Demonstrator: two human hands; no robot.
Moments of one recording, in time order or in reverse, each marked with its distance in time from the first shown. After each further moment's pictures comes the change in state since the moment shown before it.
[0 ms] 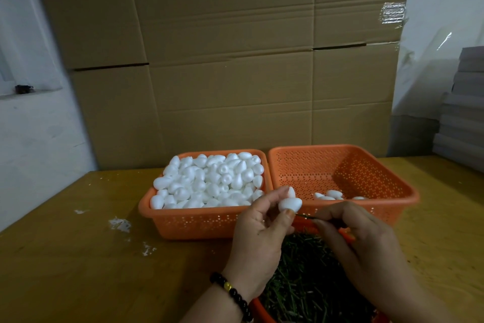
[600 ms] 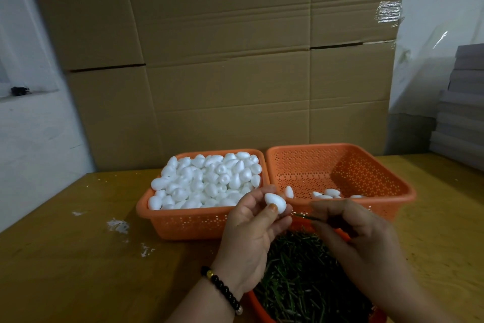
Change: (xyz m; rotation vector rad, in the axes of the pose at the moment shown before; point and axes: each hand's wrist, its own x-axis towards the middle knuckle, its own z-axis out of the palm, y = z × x) left_hand 0.007 0.002 -0.007 -0.429 0.030 -0.229; right_hand 0.003 -0.006 -0.001 0.147 0.039 -0.006
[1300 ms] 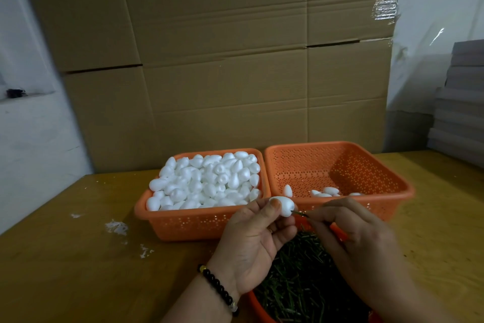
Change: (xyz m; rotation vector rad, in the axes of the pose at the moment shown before) left_hand -0.004 0.010 0.002 -0.180 -0.091 -0.238; right_hand -0.002 -0.003 0.004 -0.296 0.062 -0.096
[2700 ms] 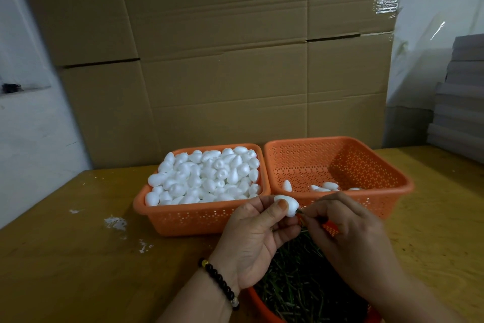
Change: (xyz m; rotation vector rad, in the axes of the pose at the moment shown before) left_hand 0.001 -0.003 -0.001 0.098 -0.021 -0.013; right_hand -0.004 0.005 0.008 0.028 -0.061 0.015
